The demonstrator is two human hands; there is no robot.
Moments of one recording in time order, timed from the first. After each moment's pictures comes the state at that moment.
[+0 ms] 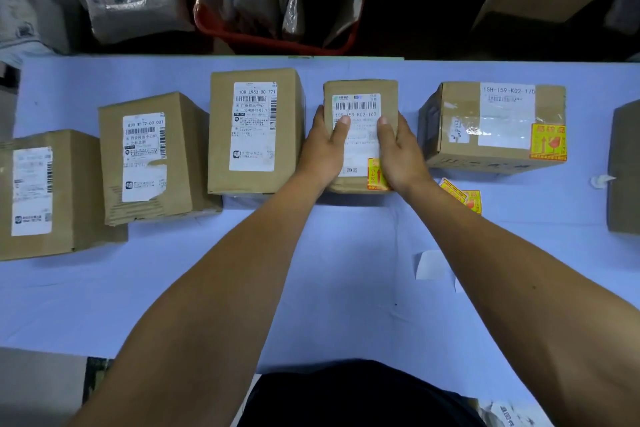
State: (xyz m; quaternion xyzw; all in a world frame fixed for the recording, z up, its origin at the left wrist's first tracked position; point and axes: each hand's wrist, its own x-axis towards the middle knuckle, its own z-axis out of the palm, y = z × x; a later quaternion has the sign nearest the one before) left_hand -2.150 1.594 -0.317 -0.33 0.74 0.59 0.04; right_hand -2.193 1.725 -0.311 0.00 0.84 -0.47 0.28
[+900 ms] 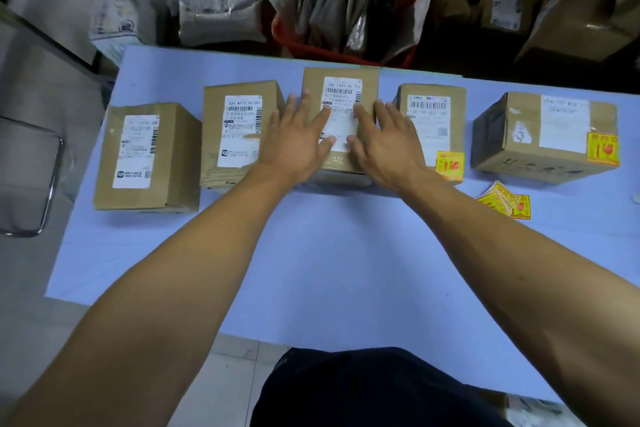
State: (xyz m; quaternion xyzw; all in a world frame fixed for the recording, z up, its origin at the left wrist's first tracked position) left_hand -2.039 1.458 -0.253 -0.14 0.98 0.07 0.13; right_hand -2.118 1.619 -0.258 -0.34 0.92 -0.10 0.15
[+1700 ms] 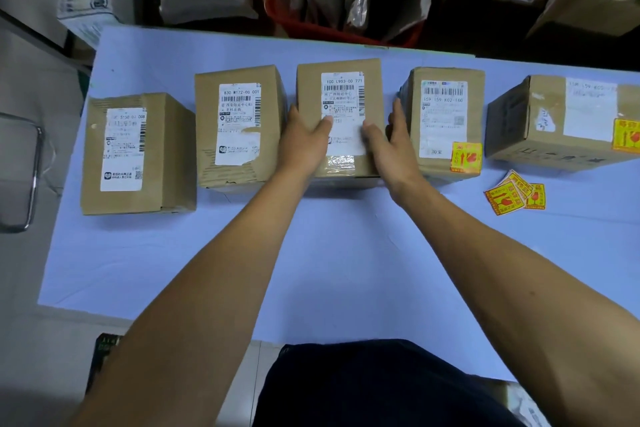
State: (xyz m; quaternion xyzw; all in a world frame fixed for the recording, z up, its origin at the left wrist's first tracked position) left_hand -2.048 1.465 -0.283 -0.42 0.72 0.55 0.01; right_hand -2.097 1.604 -0.288 0.01 0.78 -0.55 0.30
